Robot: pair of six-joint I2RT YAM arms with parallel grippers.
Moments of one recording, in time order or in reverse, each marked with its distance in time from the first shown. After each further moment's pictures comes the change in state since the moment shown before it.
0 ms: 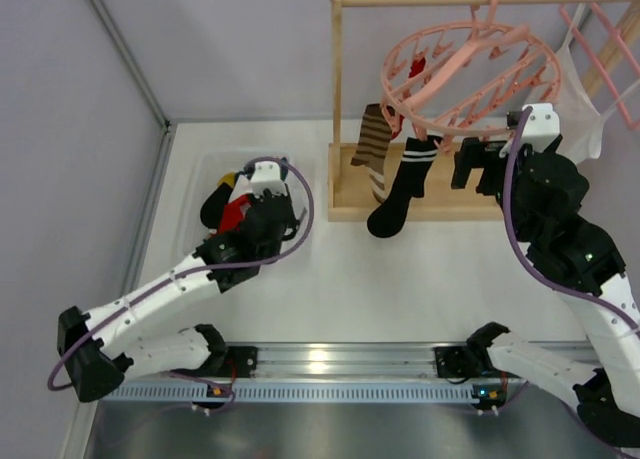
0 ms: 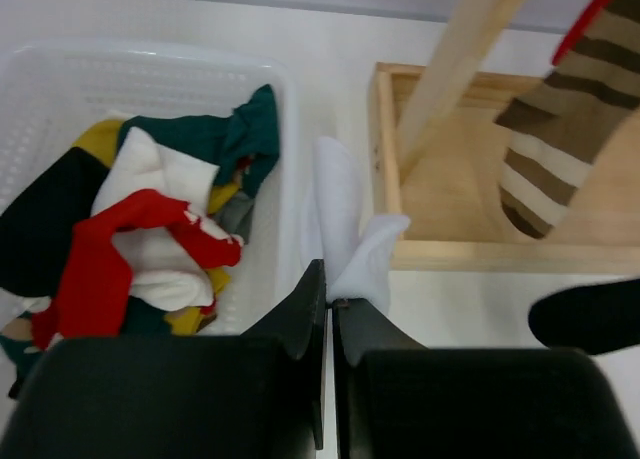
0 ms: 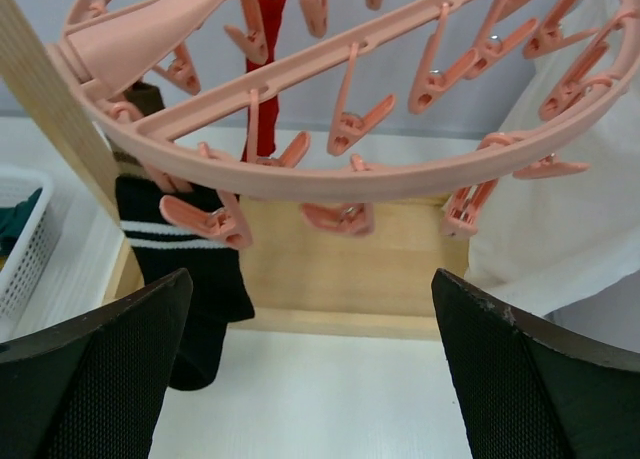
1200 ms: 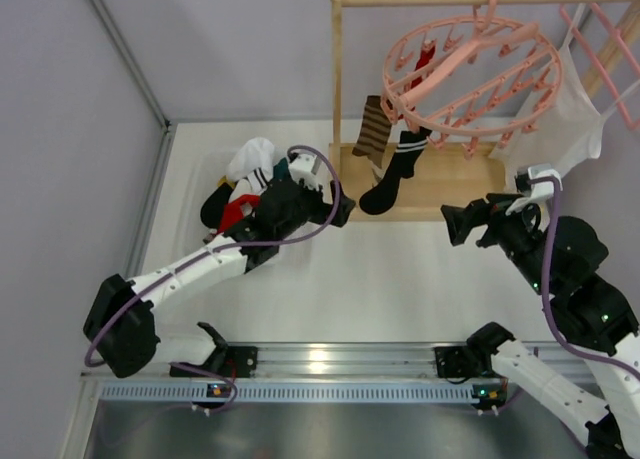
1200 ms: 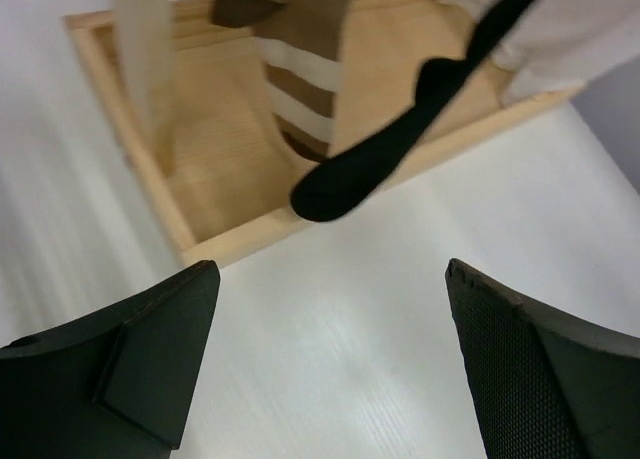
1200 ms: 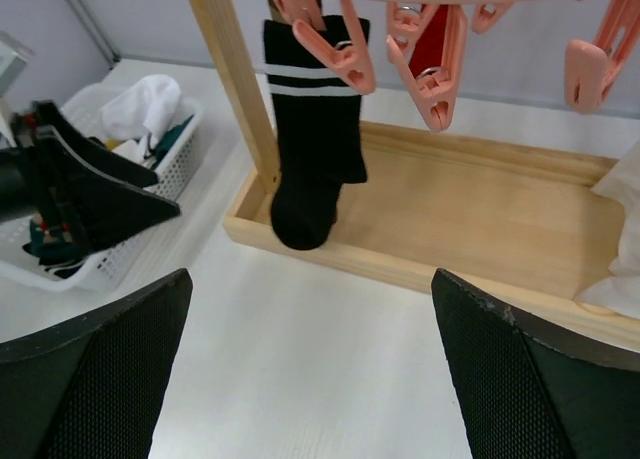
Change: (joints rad) left arm 0.195 0.212 -0.011 0.288 0.661 0.016; right arm -0.001 -0.317 -0.303 -0.005 -0.301 0.105
